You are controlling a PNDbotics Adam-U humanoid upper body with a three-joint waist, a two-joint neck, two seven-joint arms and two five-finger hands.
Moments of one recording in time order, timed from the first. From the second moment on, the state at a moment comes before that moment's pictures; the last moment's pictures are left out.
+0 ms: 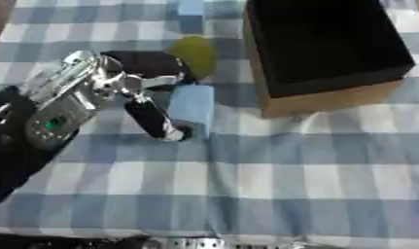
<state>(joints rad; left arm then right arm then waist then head) -0.99 0.59 -0.67 -1.78 -0.49 0.16 -0.76 -0.04 -0.78 -0.14 -1.99 0.46 -0.24 -0.43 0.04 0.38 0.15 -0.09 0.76</state>
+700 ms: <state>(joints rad) -1.15 0.49 -0.57 -1.88 -0.47 0.23 -0.79 -0.06 -0.78 -0.14 -1.99 0.46 -0.25 -0.43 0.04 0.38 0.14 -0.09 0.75</state>
